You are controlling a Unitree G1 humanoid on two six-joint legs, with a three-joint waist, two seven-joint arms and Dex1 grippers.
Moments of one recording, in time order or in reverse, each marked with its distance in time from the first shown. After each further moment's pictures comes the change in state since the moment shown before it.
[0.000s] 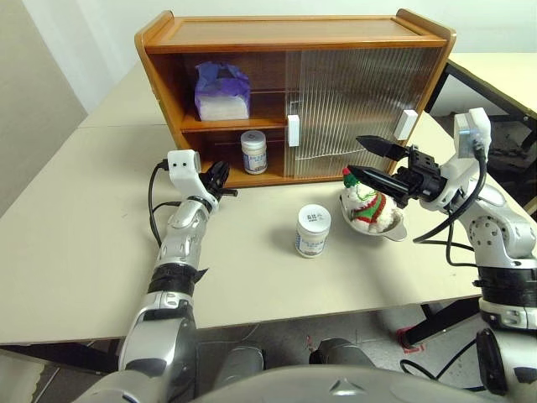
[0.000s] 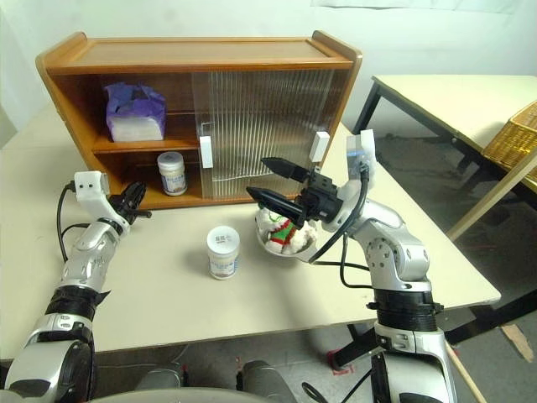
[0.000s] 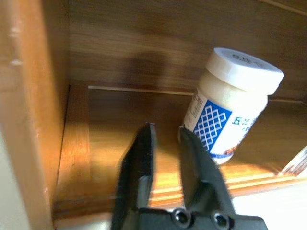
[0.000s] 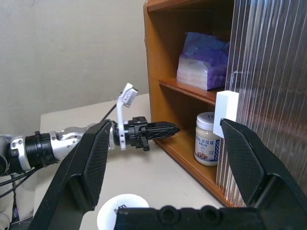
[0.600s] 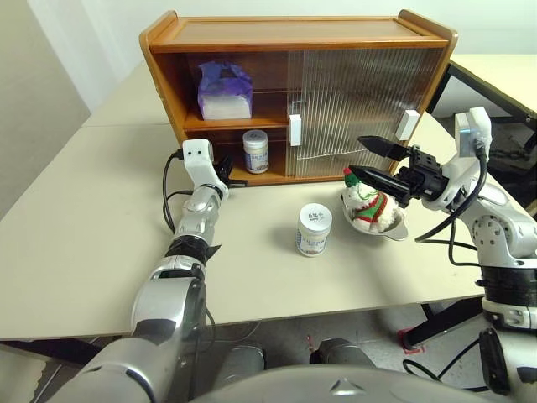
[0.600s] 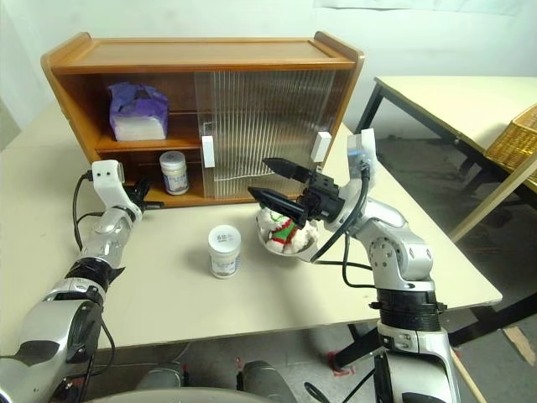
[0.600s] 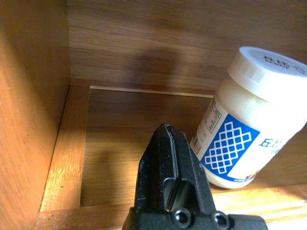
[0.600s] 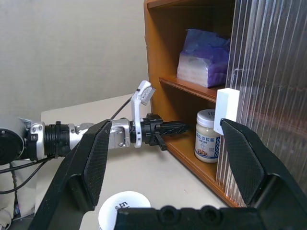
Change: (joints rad) left arm -0.230 -0.021 -0.007 0.405 0.071 -0.147 0.066; right arm 0.000 -0.013 -0.001 -0.001 0.000 0.009 -0.007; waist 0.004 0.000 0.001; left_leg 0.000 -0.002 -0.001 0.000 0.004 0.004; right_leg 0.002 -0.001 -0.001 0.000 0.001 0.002
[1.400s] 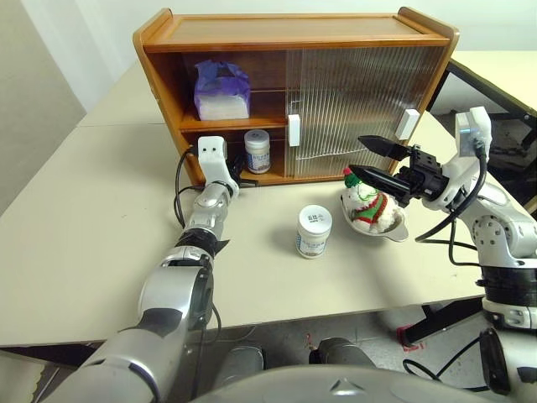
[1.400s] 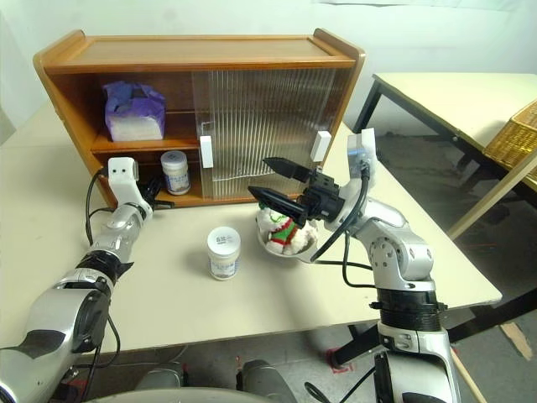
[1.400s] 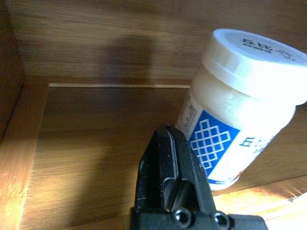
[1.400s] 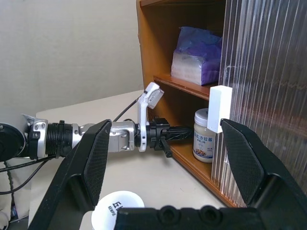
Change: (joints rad) left arm -0.073 -0.025 -0.019 0.113 0.031 -0.026 -0.014; right arm 0.000 -0.002 0.000 -0.001 0.000 0.000 -0.009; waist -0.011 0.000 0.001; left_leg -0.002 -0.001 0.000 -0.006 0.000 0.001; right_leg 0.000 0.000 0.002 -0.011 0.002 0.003
